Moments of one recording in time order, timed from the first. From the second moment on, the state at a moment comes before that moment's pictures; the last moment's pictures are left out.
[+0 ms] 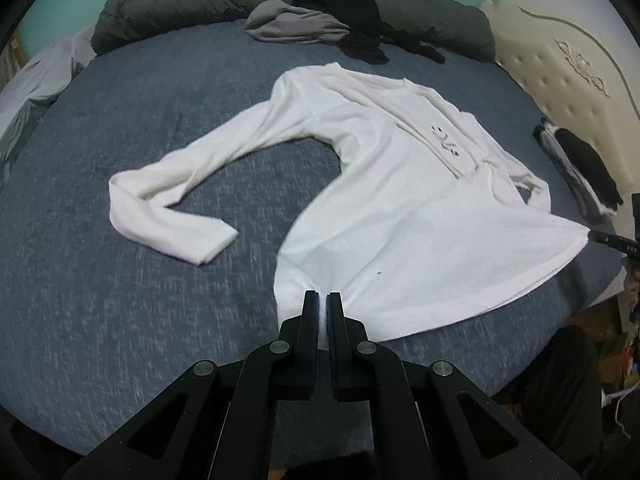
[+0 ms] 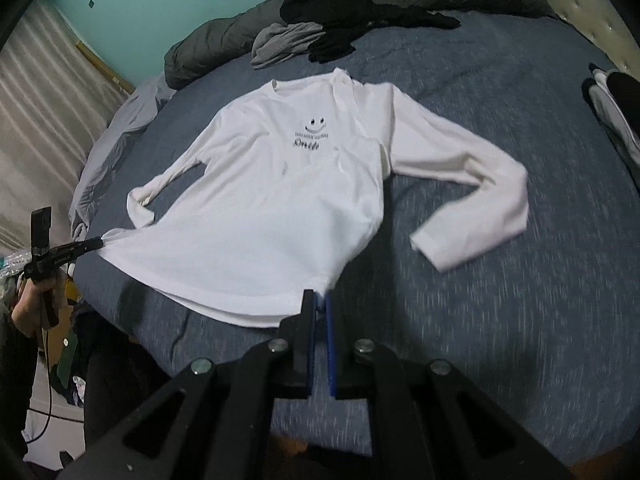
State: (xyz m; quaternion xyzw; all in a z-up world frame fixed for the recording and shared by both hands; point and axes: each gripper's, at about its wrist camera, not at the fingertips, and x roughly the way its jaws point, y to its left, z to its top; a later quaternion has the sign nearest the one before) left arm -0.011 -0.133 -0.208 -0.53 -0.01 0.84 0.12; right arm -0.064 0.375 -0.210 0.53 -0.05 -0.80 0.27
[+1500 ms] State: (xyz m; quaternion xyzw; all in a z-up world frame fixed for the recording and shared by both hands) left arm 0.028 -0.136 -0.320 -0.64 -0.06 0.76 0.10; right arm -0.029 0.406 -0.257 0.56 -0.04 -0.79 0.24
